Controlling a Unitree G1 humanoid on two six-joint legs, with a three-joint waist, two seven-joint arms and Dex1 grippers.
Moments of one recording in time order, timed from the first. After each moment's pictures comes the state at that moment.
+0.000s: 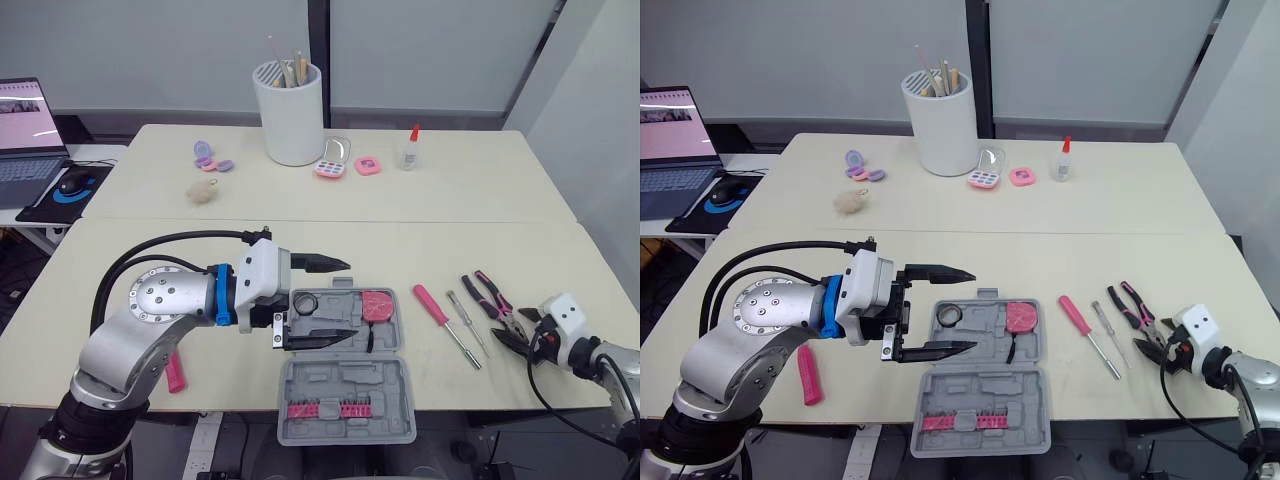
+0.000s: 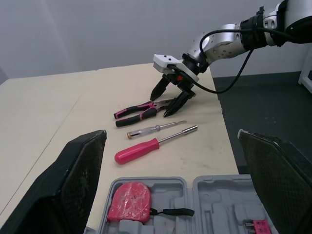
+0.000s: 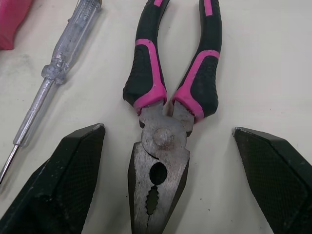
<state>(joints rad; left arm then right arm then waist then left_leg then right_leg) -0.31 0.73 -0.07 -0.56 -0.57 0.45 -1.05 -0.14 -0.72 -0.18 0.61 0.16 -0.06 0.91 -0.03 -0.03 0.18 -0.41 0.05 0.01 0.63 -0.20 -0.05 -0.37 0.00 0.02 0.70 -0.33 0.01</state>
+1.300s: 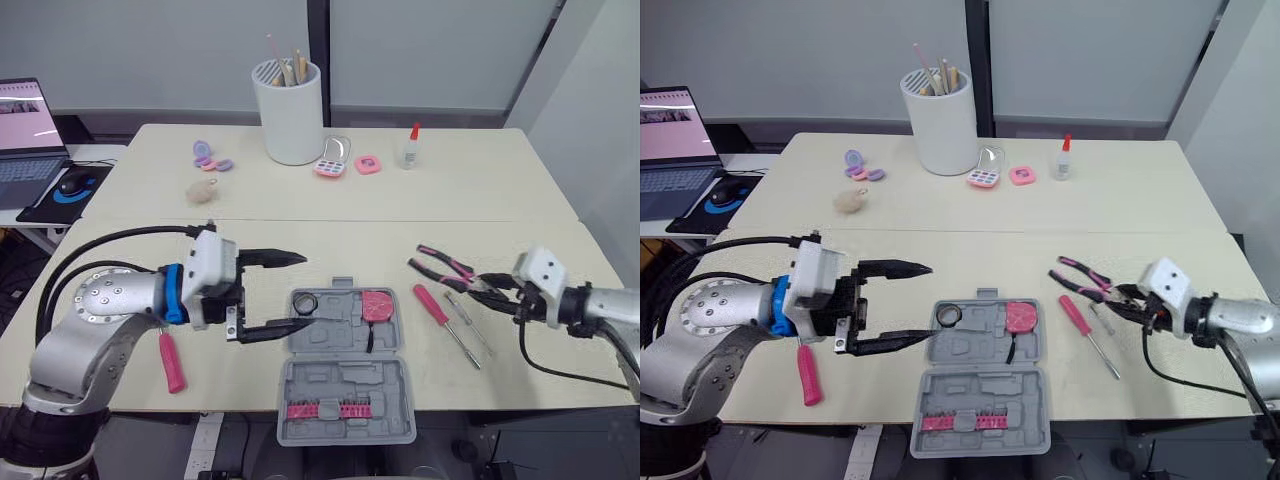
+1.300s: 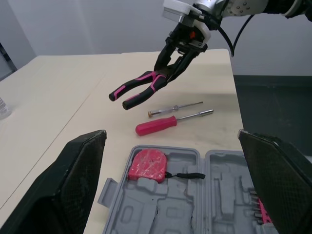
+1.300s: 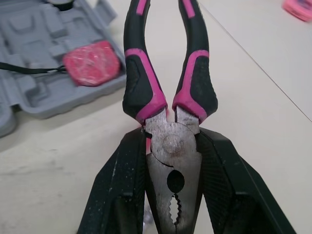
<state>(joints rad) -0.16 0.83 0.15 -0.44 -0.64 0.36 -1.17 -0.21 -0.88 -0.01 -0.19 0.22 0.34 1.04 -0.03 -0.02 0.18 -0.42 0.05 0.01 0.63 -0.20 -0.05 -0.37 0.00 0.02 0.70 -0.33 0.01</state>
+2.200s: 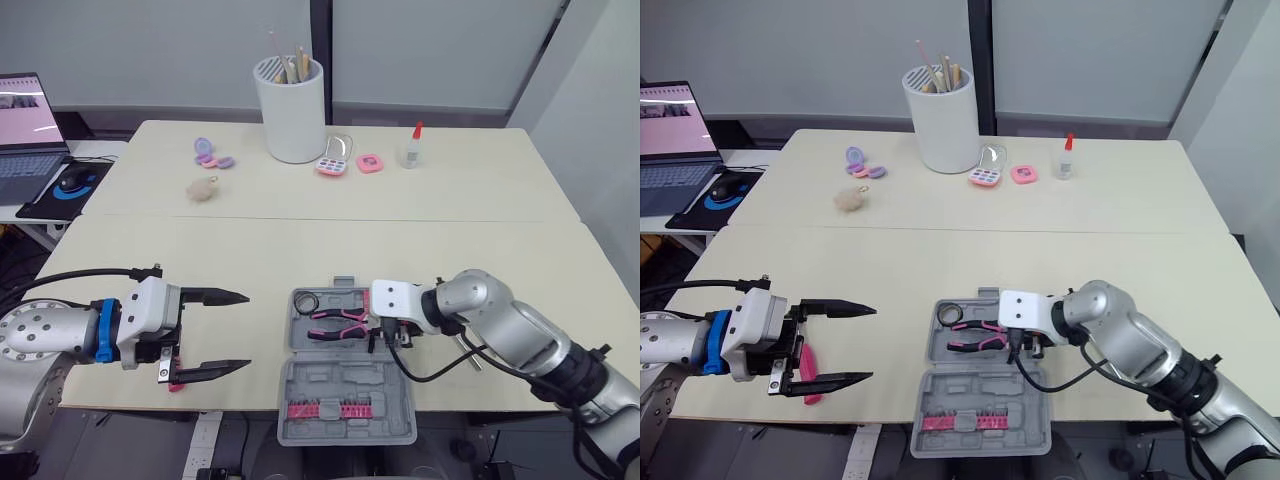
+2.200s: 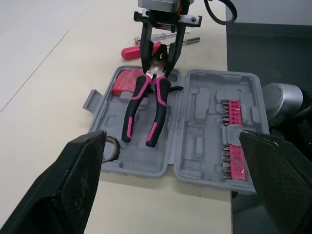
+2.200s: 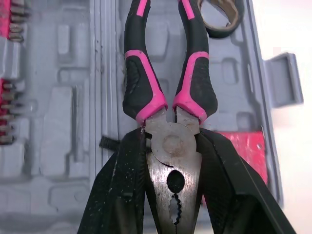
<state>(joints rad) 0.11 0.96 0.31 -0.35 -0.56 0.18 -1.36 -0.58 -0.63 0.63 -0.34 -0.04 0.74 1.00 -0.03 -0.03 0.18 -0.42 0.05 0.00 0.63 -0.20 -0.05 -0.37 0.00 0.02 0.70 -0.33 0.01</state>
